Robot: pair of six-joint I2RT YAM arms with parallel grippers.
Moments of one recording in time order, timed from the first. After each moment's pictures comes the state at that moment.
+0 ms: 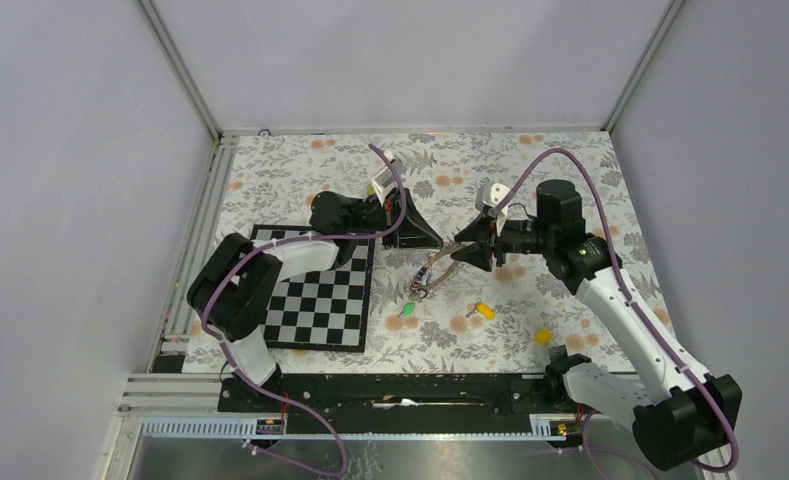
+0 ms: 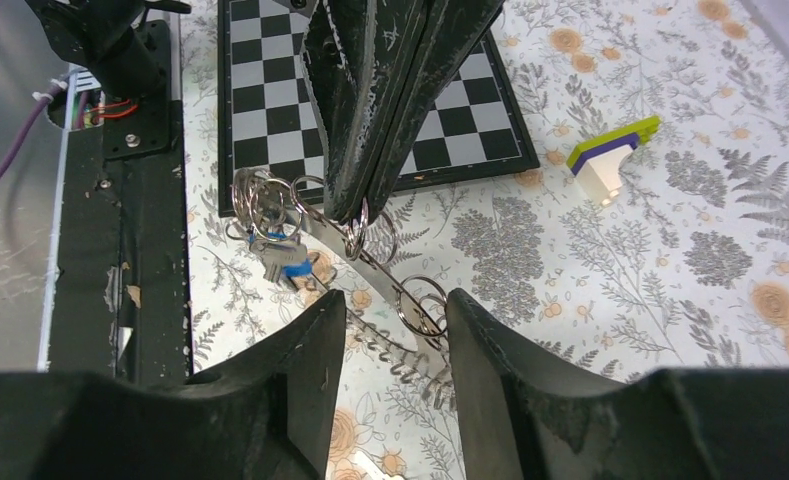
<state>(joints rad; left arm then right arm) -0.59 1.74 0.94 1.39 1.21 -1.03 0.35 1.05 0.91 -0.36 -0.95 -0.40</state>
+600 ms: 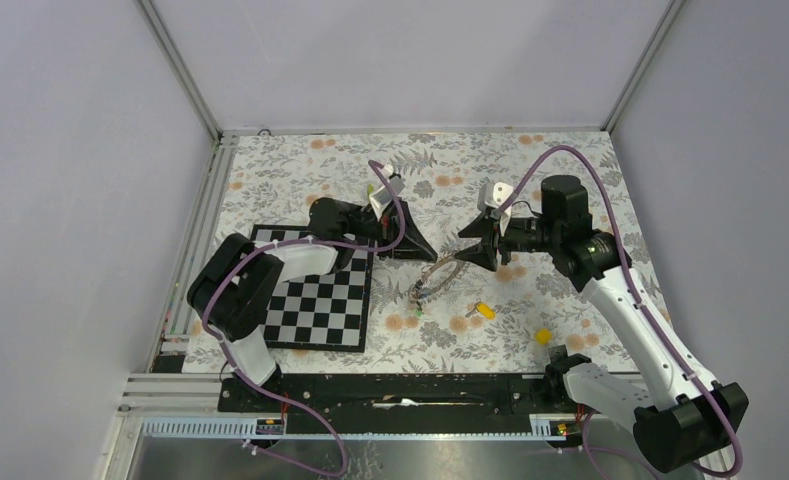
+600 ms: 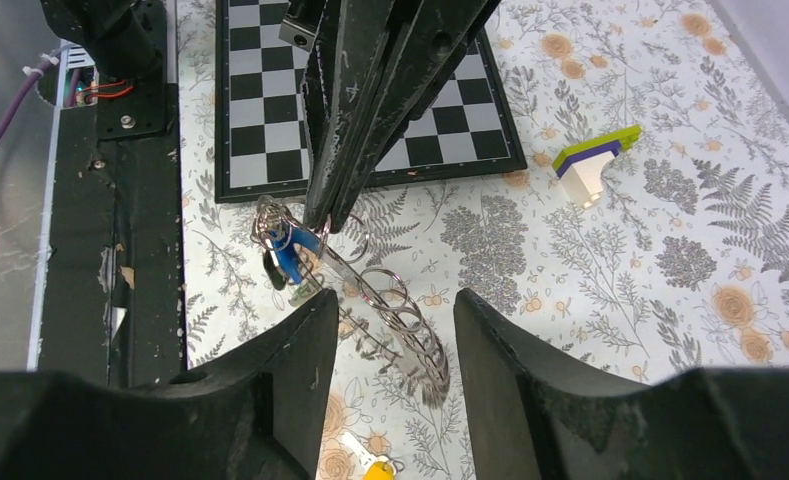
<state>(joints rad) -0.59 1.74 0.89 1.46 1.30 -0.94 0.35 1.03 1.00 -0.50 -0.93 -0.51</state>
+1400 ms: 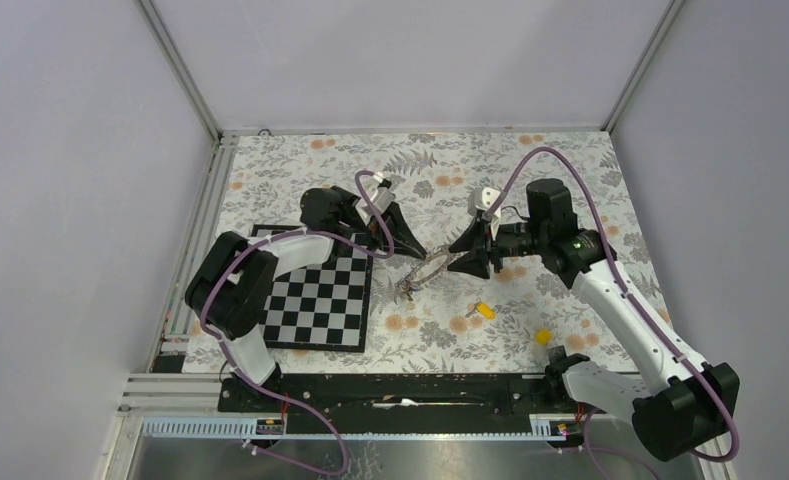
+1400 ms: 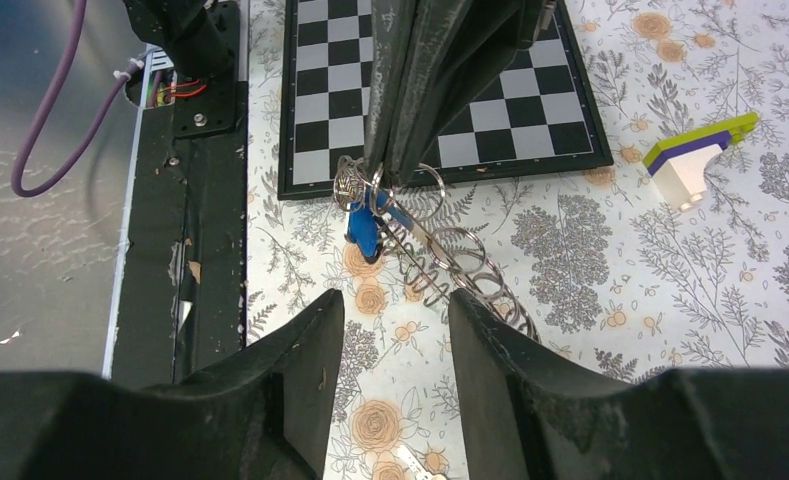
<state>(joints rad) -0.54 1.74 0.97 1.49 1.56 -0.68 0.38 1.08 0.96 -0.49 -1.02 -0.46</state>
